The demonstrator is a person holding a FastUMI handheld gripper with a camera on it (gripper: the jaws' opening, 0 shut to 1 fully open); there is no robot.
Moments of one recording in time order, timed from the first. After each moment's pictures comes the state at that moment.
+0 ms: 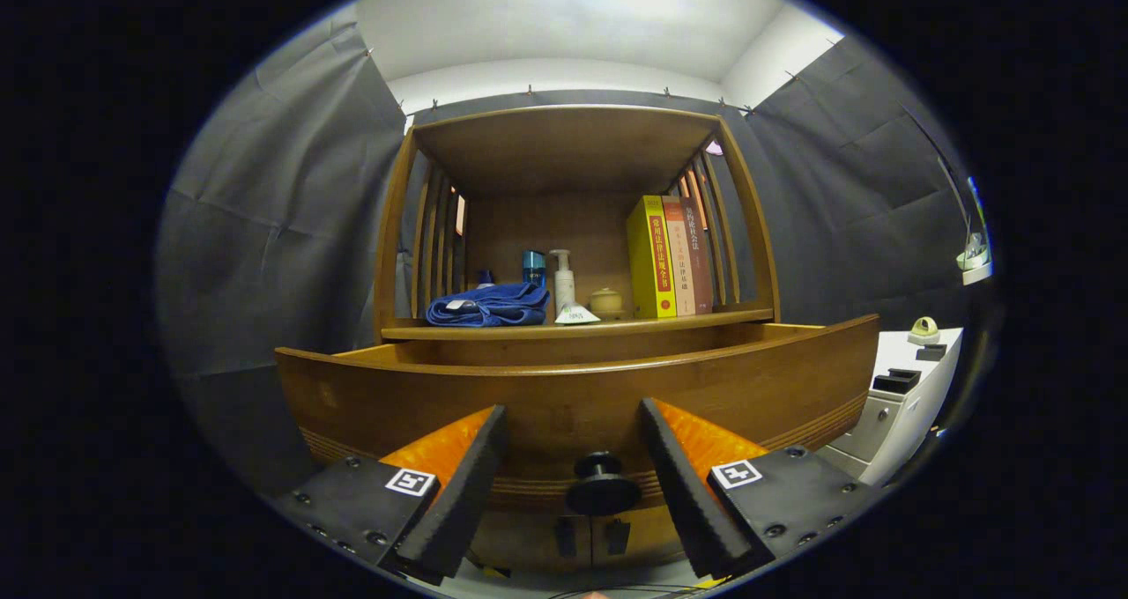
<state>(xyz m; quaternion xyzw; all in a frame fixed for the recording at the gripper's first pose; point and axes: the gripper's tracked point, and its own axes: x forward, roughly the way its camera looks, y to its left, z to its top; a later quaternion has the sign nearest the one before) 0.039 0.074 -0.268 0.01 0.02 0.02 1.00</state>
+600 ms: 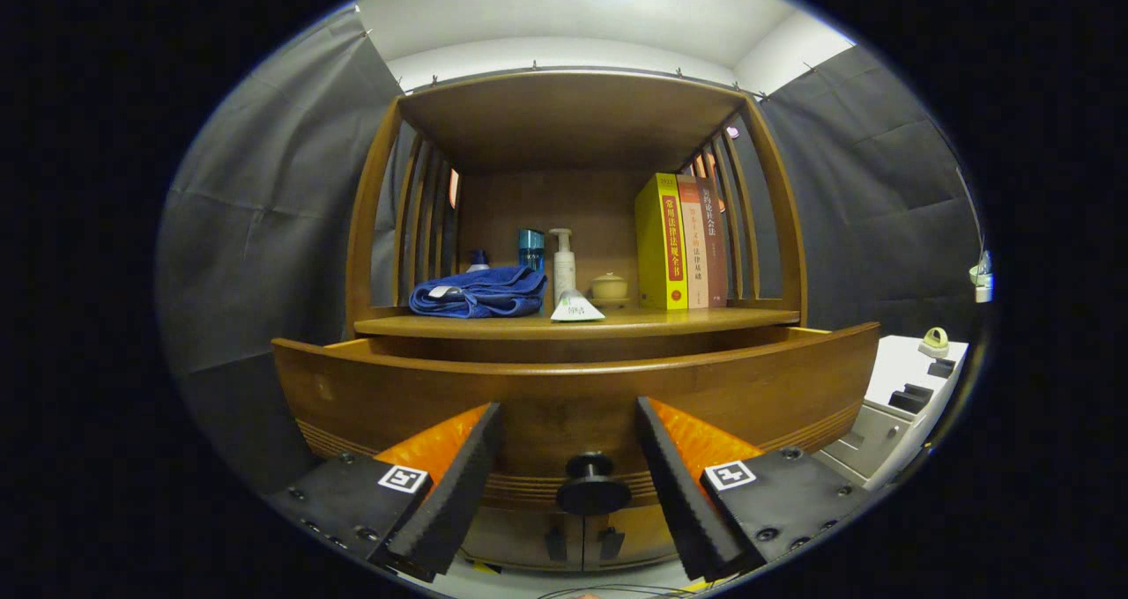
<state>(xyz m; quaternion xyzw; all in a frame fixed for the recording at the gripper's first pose) 0.103 0.072 -0.268 0.00 0.06 0.02 1.00</state>
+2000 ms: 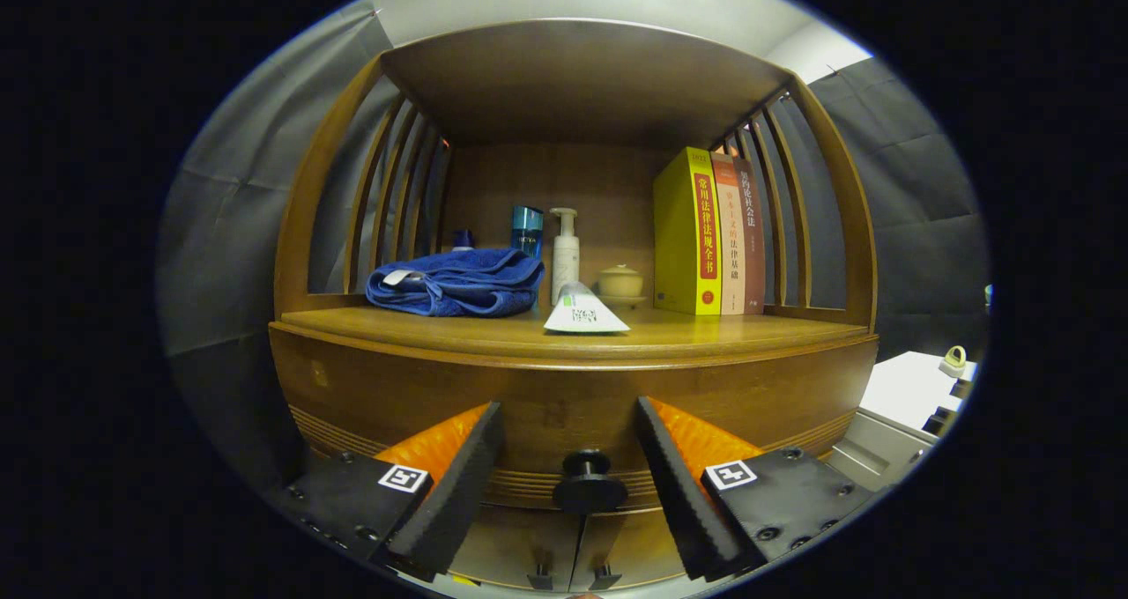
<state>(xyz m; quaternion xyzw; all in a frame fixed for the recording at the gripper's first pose) 0.204 0.079 -0.286 -0.04 0.07 0.02 1.00</state>
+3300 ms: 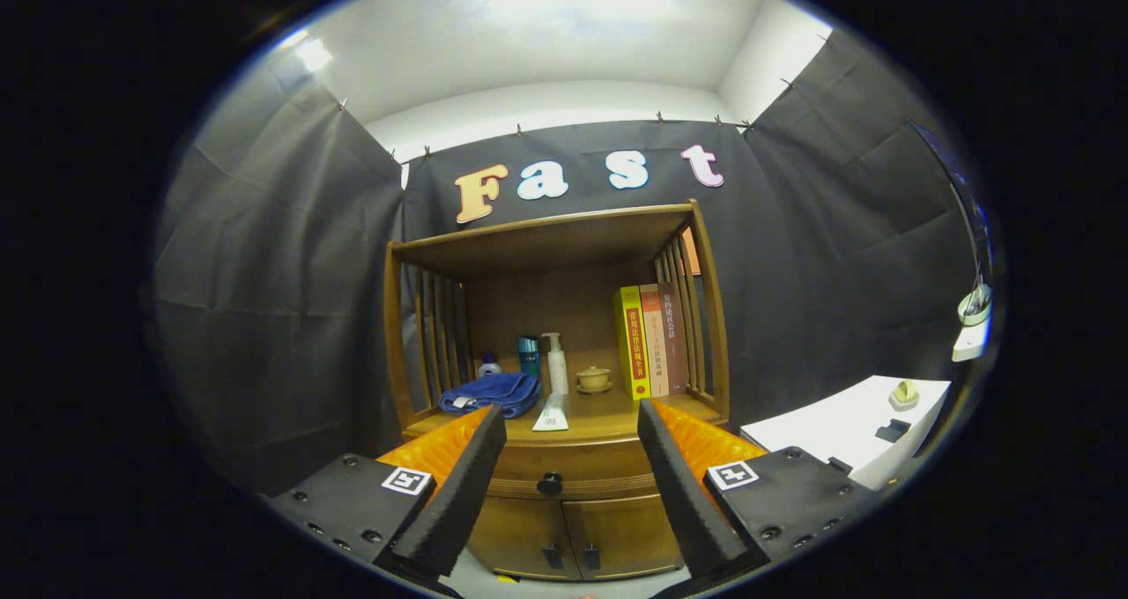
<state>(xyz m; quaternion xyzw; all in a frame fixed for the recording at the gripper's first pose) -0.037 -0.013 -0.069 0.04 0.00 0.07 1.00</state>
